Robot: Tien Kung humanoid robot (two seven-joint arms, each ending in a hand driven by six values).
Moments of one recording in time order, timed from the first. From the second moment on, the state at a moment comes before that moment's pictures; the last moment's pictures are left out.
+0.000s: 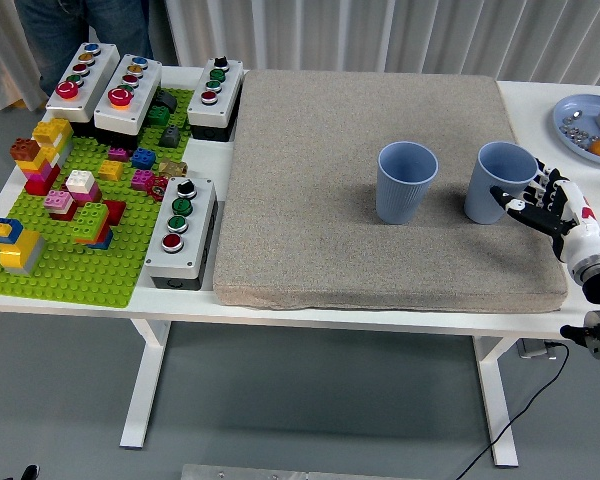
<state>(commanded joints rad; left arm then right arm) -0.11 0.13 -1.05 -0.18 0.56 0.09 0.14 0.42 -0.33 0.99 1.12 -0.91 -0.31 0.06</state>
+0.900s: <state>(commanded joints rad) -0.11 0.13 -1.09 -0.18 0.59 0.09 0.15 0.42 -0.41 1.06 1.27 -0.92 -0.32 0.03</state>
